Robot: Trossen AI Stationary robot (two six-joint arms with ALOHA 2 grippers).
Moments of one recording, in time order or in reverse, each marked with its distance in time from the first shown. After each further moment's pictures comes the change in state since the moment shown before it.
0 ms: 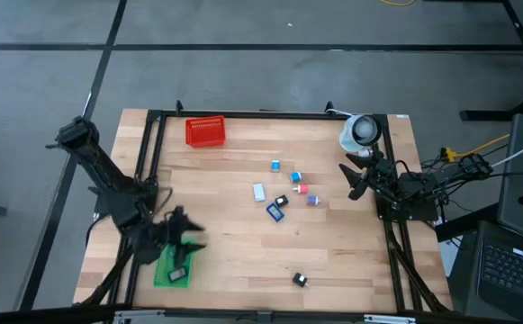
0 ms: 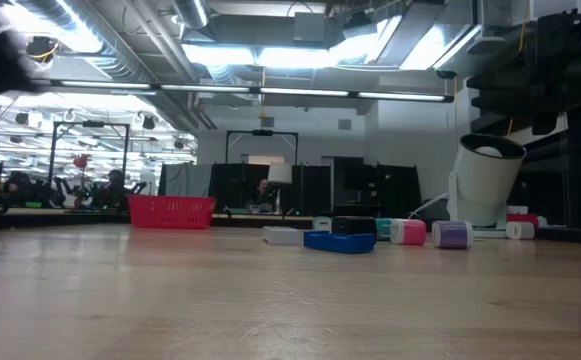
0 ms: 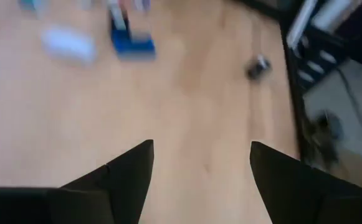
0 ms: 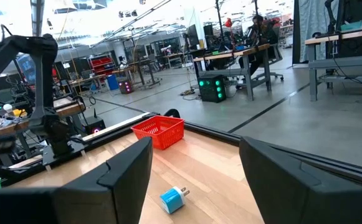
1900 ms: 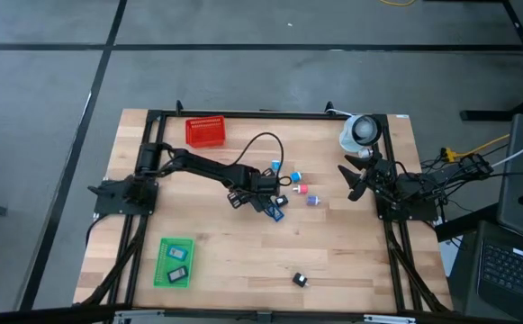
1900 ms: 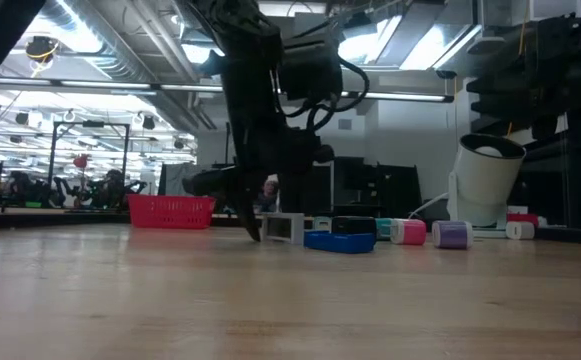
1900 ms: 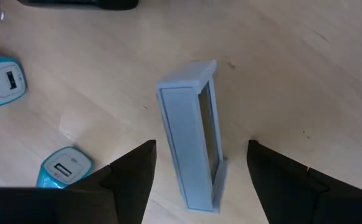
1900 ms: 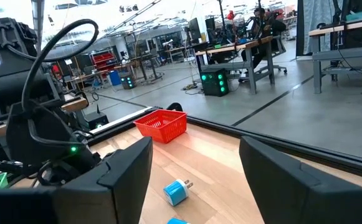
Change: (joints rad) left arm 0.907 0.927 0.820 -0.467 0.506 2.031; right arm 0.000 0.000 0.000 -0.043 -0.012 0.053
